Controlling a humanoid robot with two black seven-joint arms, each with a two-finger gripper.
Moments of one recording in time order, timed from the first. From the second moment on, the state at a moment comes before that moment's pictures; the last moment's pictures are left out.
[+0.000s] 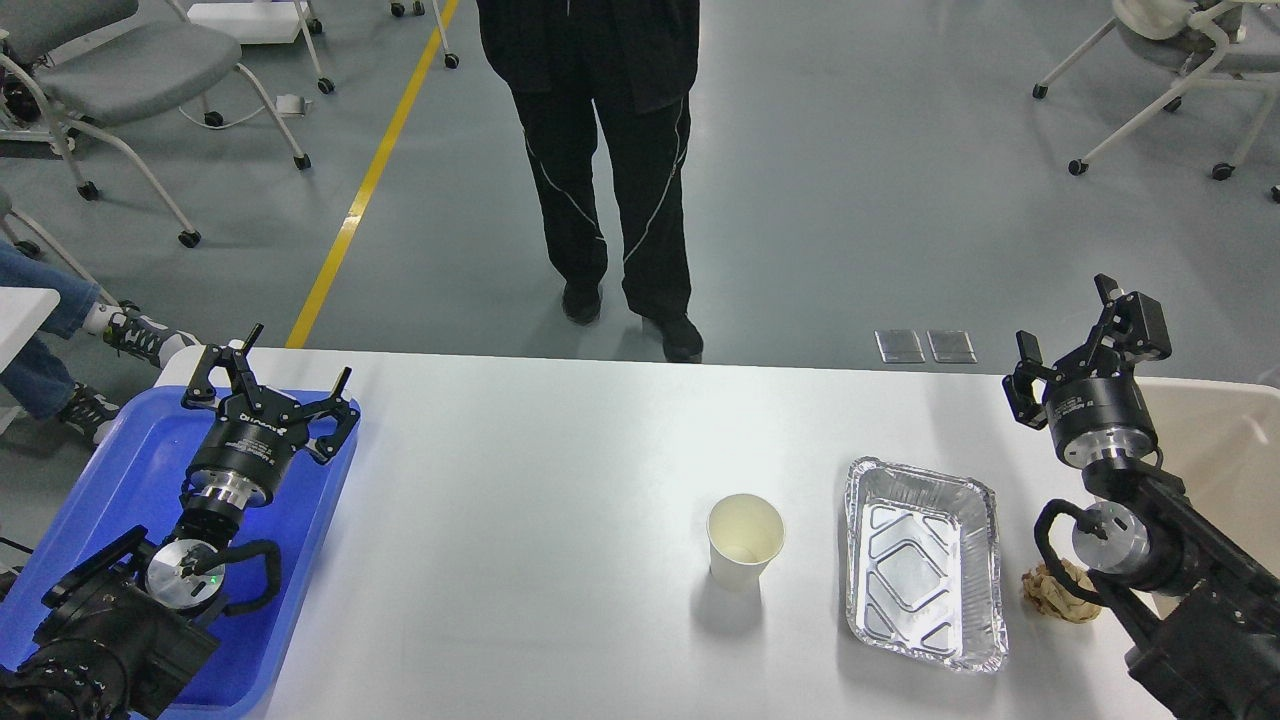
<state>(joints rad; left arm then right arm) -0.57 0.28 -0.93 -0.27 -0.13 -0.79 -0.32 0.47 -0.33 1.03 0.82 -0.32 -0.07 0.52</state>
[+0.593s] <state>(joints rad) -0.57 0.28 -0.93 -0.27 -0.13 -0.79 -0.32 0.46 -0.34 1.03 0.82 -0.32 -0.06 0.52</state>
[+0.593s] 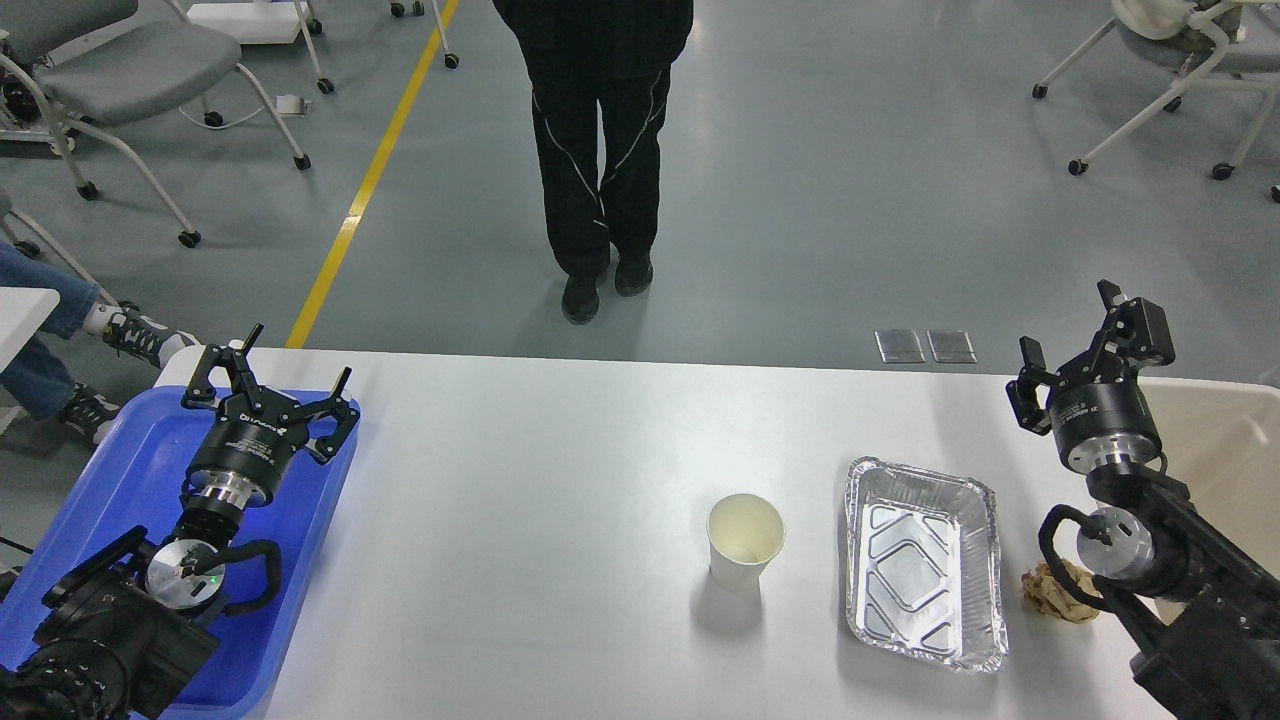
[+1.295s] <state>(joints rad) -0.57 0.28 -0.93 -0.27 -0.13 -0.79 -0.32 0.48 -0.35 1.02 0.81 -0.32 -0.06 0.52</state>
